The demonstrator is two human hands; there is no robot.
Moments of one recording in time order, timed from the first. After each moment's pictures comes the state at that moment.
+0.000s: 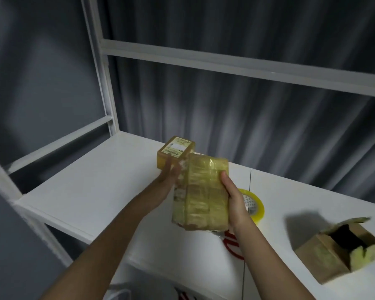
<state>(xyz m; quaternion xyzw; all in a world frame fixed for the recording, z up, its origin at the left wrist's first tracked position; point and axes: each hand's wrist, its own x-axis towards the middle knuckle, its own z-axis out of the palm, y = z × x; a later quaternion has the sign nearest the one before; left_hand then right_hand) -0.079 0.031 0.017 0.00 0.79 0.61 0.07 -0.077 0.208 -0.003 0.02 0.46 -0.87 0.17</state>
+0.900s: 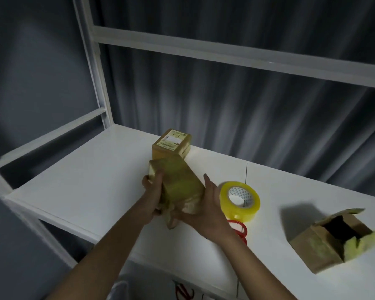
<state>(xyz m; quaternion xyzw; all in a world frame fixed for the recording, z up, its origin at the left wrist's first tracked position) -0.102 0.026 -0.056 -0.20 0.64 0.73 0.11 -0.064 0.195 -0.055 -0.09 0.90 -0.43 0.01</state>
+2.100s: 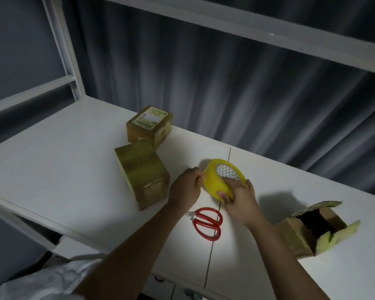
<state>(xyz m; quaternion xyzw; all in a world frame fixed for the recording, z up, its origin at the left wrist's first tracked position) -0.133 0.169 -0.104 0.11 0.91 0.38 -0.09 -0.108 0.338 -0.083 -0.06 0.98 -0.19 -0.03</state>
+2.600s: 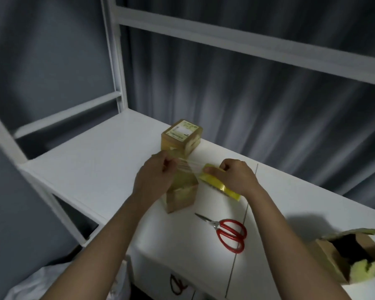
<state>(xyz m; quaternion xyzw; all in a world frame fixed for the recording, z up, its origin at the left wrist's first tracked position) -0.083 0.049 -0.013 -0.06 0.90 0.41 -0.16 -0.152 0.257 -0.014 -0.07 0.96 -0.26 0.02</state>
